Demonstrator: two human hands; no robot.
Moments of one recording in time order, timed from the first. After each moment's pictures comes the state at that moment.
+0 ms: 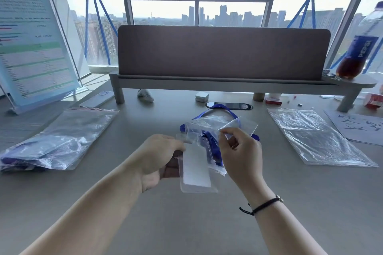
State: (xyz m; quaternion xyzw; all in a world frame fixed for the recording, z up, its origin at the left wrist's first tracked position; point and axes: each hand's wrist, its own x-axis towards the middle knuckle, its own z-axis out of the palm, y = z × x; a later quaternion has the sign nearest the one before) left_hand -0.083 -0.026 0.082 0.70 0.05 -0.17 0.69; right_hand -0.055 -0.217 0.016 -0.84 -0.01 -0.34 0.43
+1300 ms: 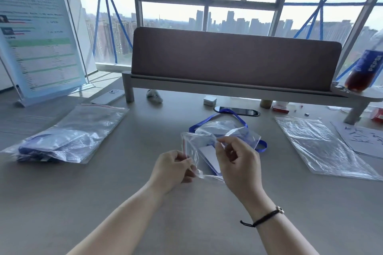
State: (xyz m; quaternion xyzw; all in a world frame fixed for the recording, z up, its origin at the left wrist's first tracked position) left_hand -0.067 -0.024 0.012 0.72 0.11 -0.05 0.68; right_hand -0.070 -0.193 0.012 -0.83 -0.10 -0.36 0.42
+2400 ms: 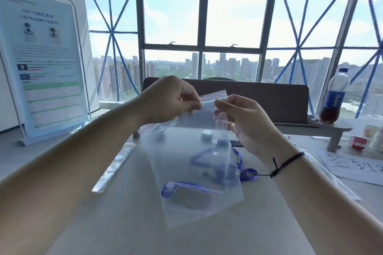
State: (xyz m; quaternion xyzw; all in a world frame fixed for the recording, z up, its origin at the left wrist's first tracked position) left_hand -0.100 0.021 0.258 0.87 -0.34 0.22 0.29; right_hand -0.104 -0.188 0.212 -0.65 -0.20 -0.10 0.72
